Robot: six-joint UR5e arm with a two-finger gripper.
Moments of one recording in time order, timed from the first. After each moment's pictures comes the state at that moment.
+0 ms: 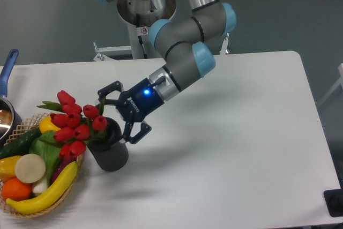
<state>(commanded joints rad) 2.58 -1.79 -1.97 -0.70 0.28 1.18</state>
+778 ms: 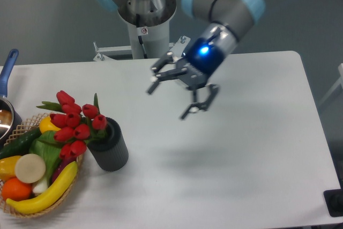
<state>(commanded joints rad) 2.84 -1.74 -1.83 -0.72 0.52 1.12</state>
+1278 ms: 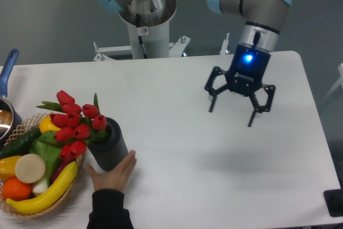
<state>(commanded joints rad) 2.82 -1.80 -1.77 -0.73 1.05 1.13</state>
